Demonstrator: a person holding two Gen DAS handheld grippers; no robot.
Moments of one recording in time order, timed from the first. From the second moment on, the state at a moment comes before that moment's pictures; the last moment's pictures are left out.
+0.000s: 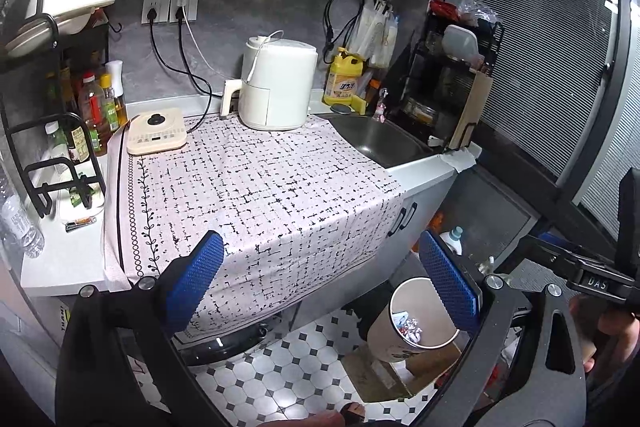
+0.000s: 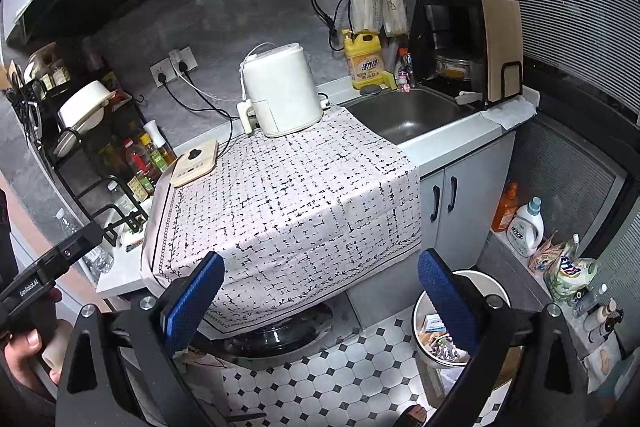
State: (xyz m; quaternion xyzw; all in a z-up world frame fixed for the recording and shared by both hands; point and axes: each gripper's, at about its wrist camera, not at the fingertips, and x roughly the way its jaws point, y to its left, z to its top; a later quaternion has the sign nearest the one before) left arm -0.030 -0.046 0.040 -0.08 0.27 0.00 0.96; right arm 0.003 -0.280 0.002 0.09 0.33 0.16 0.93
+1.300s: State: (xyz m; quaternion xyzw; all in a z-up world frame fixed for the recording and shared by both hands) left arm -0.066 -0.043 0.053 -0.07 0.25 -0.01 0.97; right arm -0.031 -0.282 0.000 0.10 0.31 0.14 0.94
